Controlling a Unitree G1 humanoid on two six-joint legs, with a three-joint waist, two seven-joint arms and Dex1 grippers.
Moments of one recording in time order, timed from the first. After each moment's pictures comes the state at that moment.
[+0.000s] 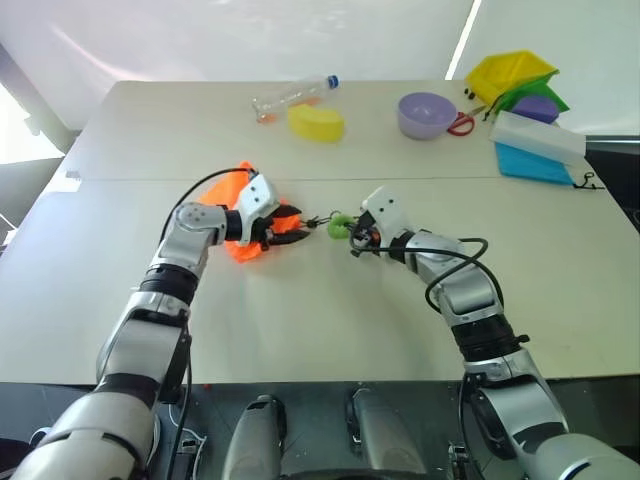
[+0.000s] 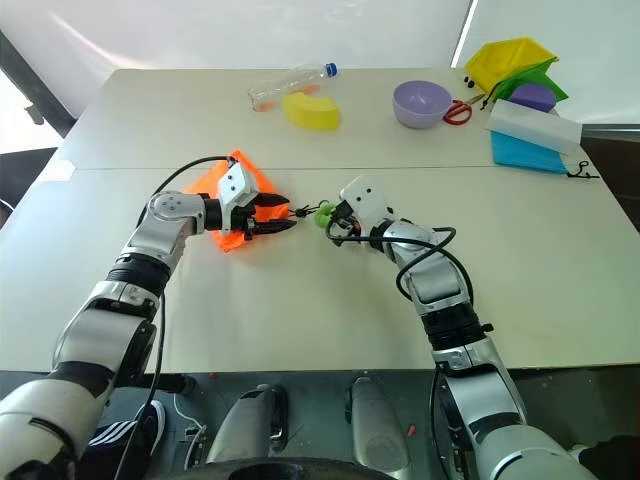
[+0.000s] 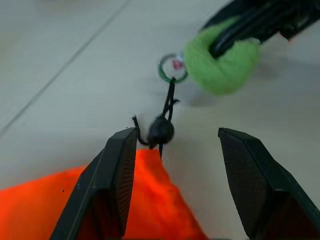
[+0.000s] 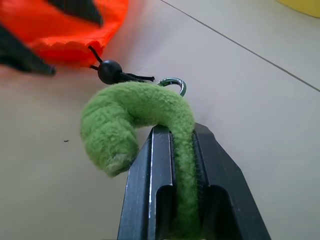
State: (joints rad) left arm -0.94 0.40 -0.17 0.93 -0.05 -0.14 -1.15; right arm -0.59 -0.30 0.16 0.12 0.04 0.53 0.54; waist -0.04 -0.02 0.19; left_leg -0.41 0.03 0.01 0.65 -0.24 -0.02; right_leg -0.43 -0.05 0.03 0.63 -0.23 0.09
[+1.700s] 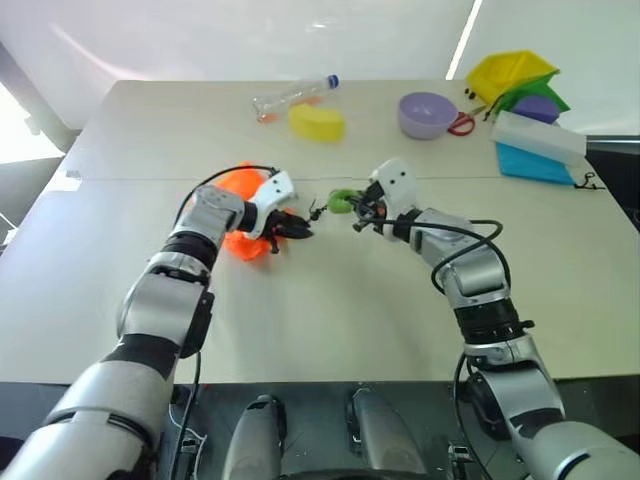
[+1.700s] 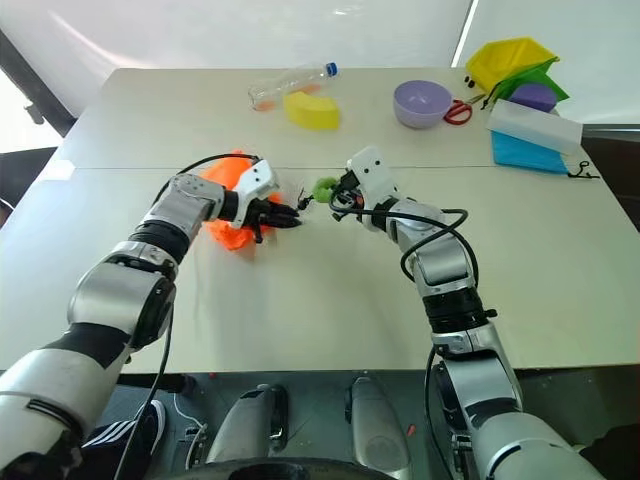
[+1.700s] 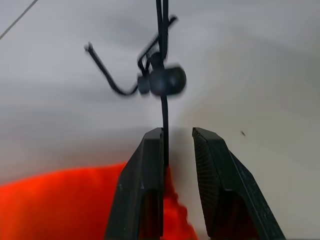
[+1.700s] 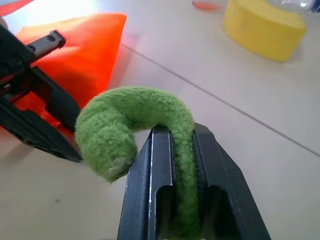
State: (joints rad) left arm -1.15 0.36 -0.12 1.25 0.10 -0.04 -1.26; right arm -0.68 -0.29 0.09 0.11 0.13 0.56 0.52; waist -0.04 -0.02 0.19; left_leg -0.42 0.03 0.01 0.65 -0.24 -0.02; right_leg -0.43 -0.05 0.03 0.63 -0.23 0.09
